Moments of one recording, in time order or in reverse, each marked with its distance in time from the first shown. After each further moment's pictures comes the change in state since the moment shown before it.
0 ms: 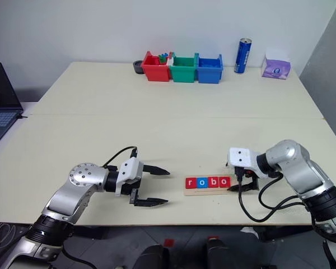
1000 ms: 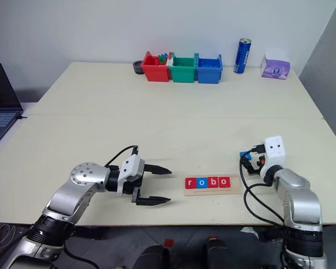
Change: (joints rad) left arm -0.004 -0.010 0.003 -0.033 -0.037 0.084 0.013; right arm 0.310 0.548 -0.546 -0.185 0.103 0.447 -0.932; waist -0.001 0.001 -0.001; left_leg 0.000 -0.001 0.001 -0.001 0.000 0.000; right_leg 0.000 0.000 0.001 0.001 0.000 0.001
